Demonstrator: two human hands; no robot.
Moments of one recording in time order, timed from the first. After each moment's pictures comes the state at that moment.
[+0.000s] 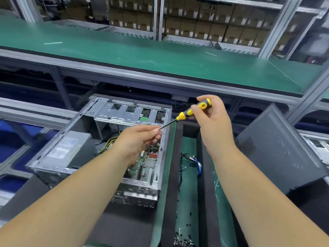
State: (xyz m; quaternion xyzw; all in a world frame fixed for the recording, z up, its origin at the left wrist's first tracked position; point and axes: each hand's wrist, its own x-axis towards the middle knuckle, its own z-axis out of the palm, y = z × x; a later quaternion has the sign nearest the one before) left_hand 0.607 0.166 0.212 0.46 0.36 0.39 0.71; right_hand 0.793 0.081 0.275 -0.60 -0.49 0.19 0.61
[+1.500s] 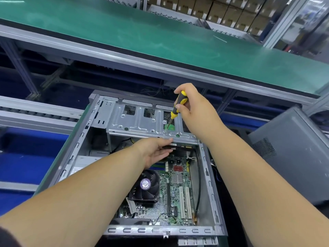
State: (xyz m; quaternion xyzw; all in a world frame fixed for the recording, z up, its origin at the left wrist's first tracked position) left_hand 0.583 0.315 0.139 0.29 0.43 0.15 0.84; right_hand 0.703 0.259 0.259 -0.73 -0.62 0.06 0.28
